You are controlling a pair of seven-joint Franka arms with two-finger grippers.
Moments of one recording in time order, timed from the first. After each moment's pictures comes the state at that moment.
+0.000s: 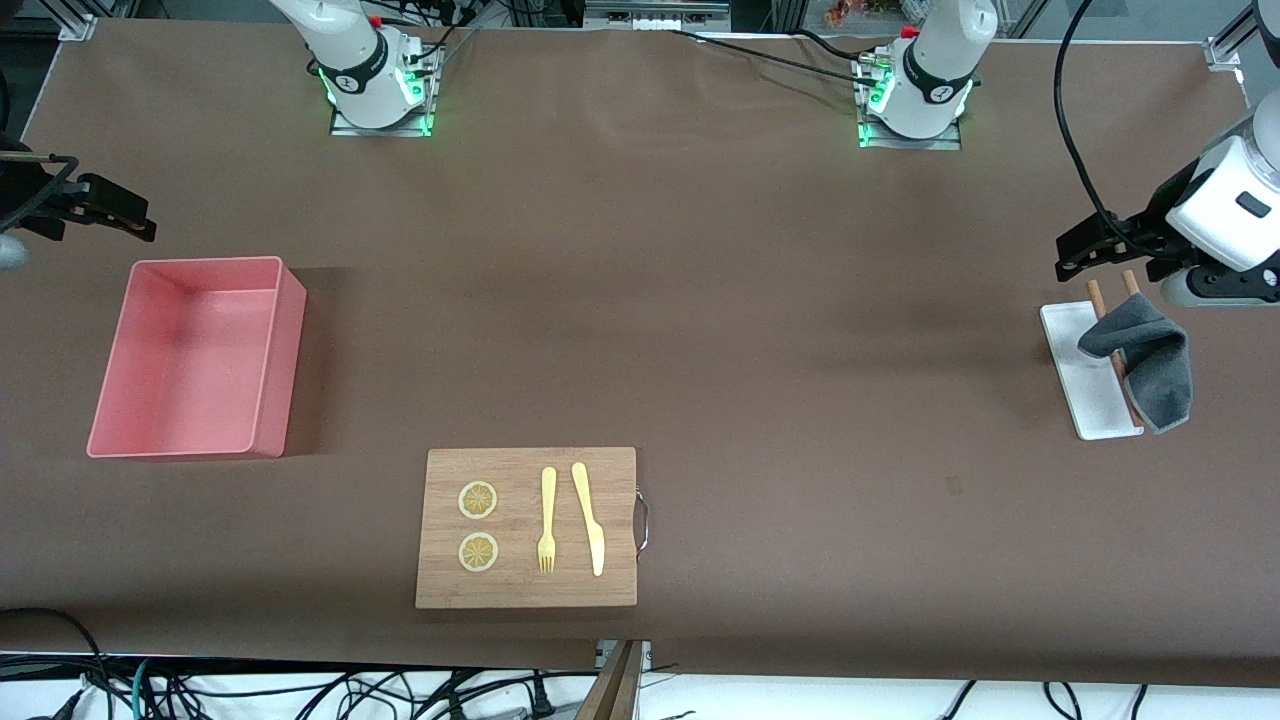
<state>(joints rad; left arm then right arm) -0.06 0.10 0.00 -1.48 0.01 1.53 -0.10 -0.12 0.06 0.09 -1.51 -0.04 1.47 -0.04</state>
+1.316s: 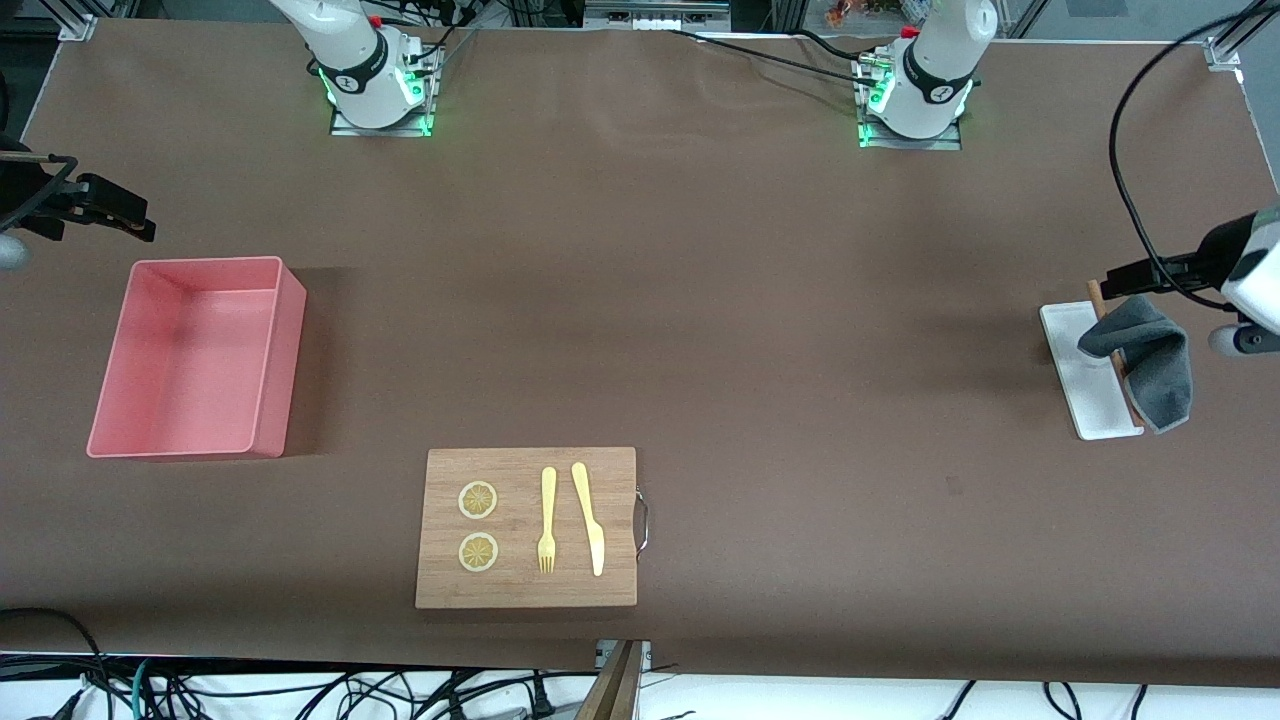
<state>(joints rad) 0.14 0.22 0.00 -1.55 0.01 1.50 -0.01 -0.12 0.06 0.09 -1.51 -0.04 1.47 -0.04</state>
